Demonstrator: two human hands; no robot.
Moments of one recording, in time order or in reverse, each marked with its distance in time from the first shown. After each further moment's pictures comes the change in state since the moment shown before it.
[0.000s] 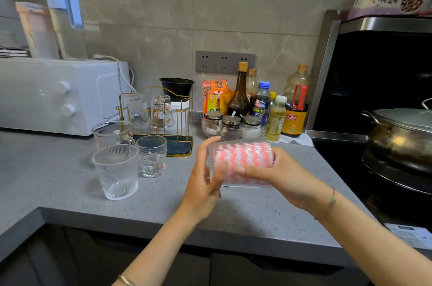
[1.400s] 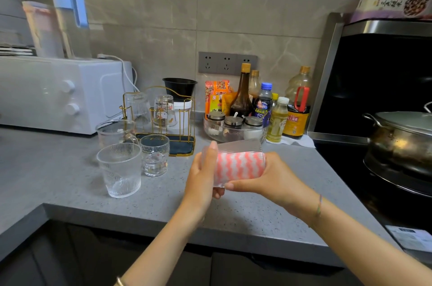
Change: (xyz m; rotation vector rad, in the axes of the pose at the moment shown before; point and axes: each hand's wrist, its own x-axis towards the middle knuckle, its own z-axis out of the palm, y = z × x) left_hand 0.003 0.020 0.001 -0.145 0.174 -0.469; right_hand -0.002 0.001 0.021 -0.215 0.084 0.007
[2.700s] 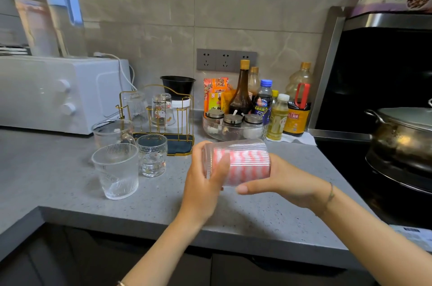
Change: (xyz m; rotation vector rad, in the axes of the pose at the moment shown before) left_hand 0.003 -0.014 0.000 0.103 -0.002 0.430; right_hand 0.013 0.014 -0.025 0.113 -0.322 -0.019
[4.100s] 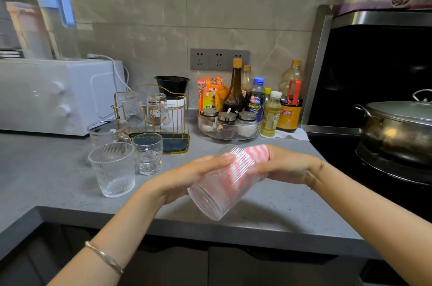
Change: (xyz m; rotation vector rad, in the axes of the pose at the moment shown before) left_hand 0.022 0.044 -0.028 0.113 -0.707 -0.639; right_hand 0.011 0.018 -0.039 0.113 -0.111 0.173
